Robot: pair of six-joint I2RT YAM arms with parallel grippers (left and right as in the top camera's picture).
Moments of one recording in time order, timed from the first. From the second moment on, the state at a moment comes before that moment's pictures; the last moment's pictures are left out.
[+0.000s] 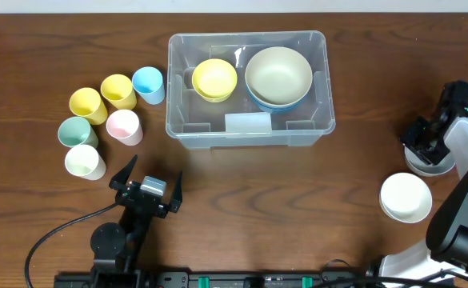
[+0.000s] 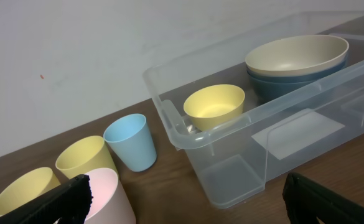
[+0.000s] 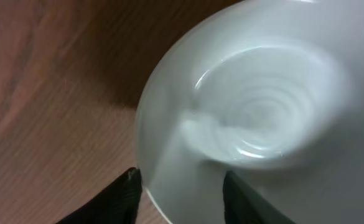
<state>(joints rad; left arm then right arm) -0.06 0.01 0.03 -0.10 0.23 0.27 -0.39 1.77 1.13 -0.71 0.03 0.43</state>
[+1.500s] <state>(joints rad) -0.06 0.01 0.03 -0.10 0.23 0.27 -0.36 1.79 1.13 -0.66 0.03 0.40</state>
